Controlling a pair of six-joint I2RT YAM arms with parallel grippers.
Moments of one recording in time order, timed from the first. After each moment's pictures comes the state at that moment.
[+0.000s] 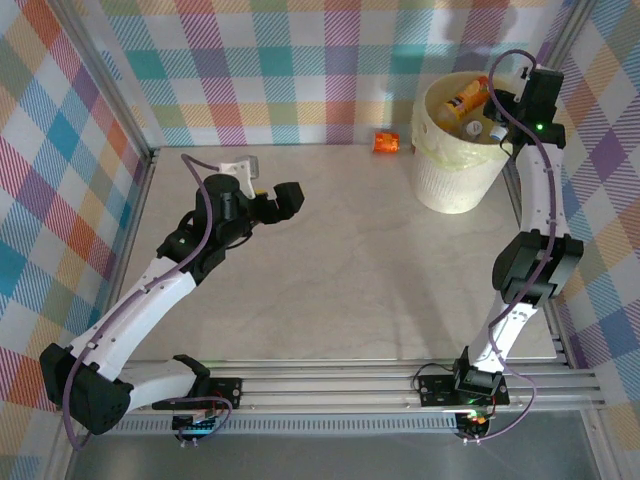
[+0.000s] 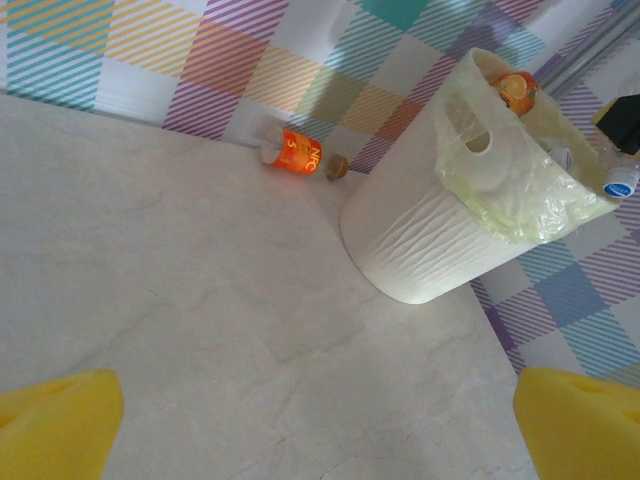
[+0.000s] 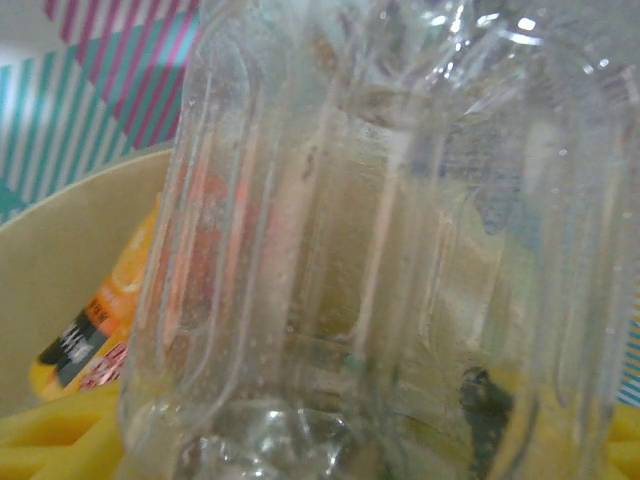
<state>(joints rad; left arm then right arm) -0.52 1.17 1.12 -0.28 0.03 -0.58 -0.19 1.95 2.07 -0.54 0.04 0.17</state>
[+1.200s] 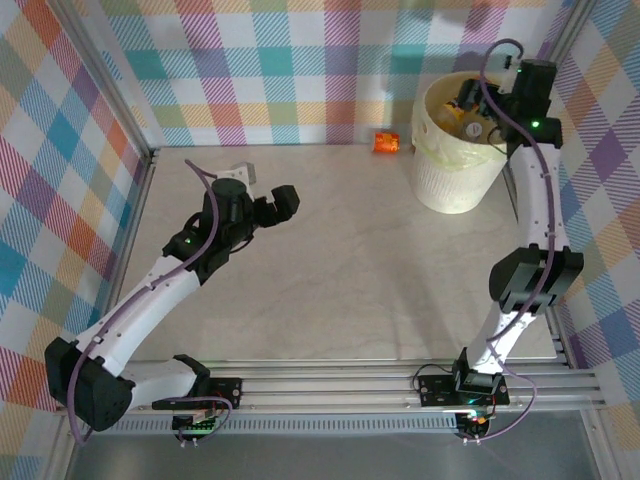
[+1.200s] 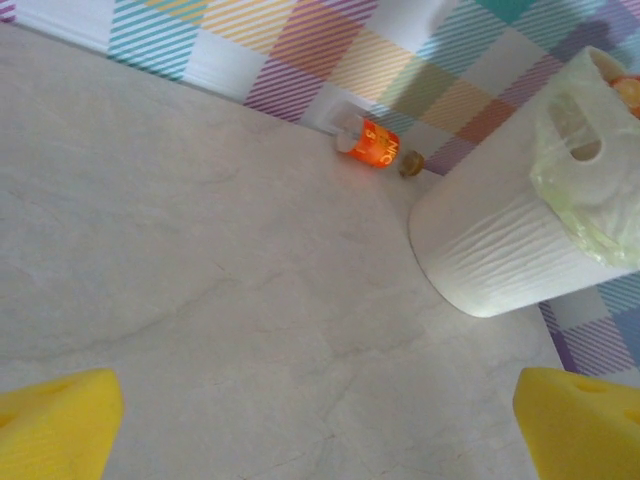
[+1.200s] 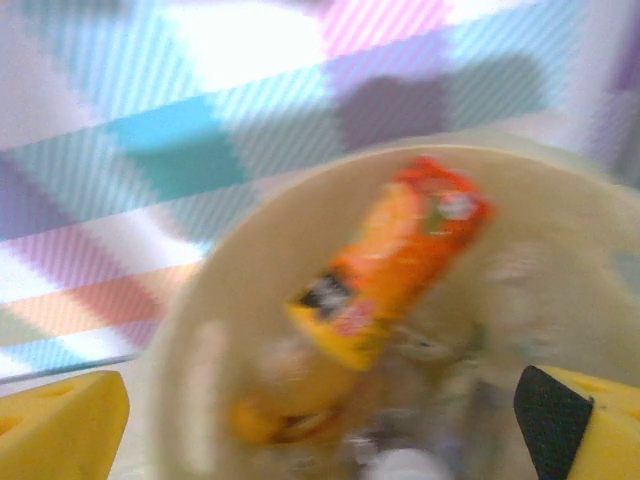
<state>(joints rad) -0.52 1.20 1.09 -0.32 -0.10 -0.66 -0.03 1.81 2.04 -0.59 -0.12 0.18</state>
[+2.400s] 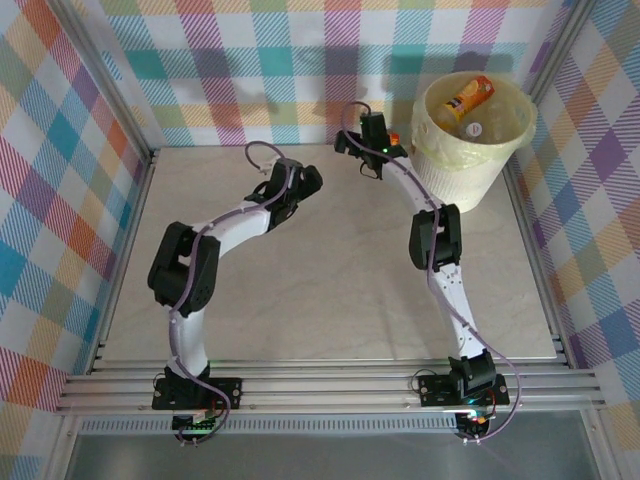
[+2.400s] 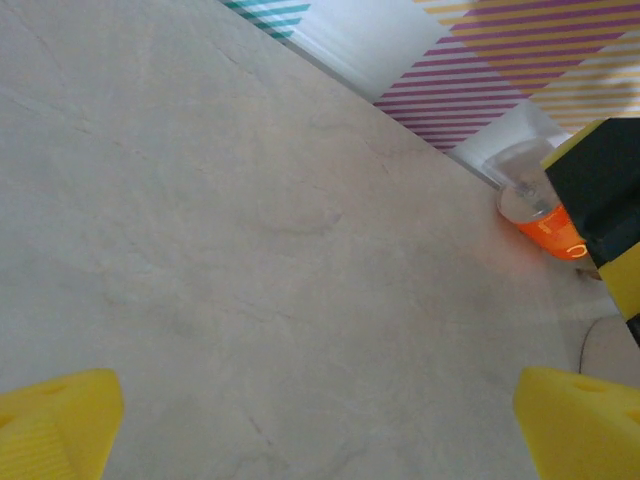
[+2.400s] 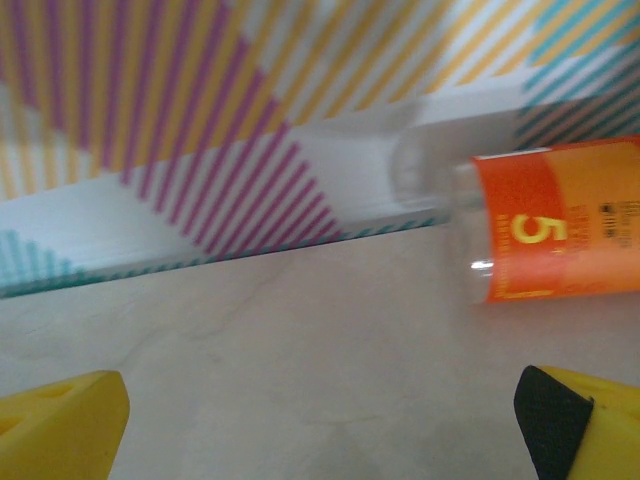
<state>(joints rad) -0.46 2.03 1.46 -0.01 -0.23 -0.84 0.33 2.69 2.55 -0.43 0.16 0.42</state>
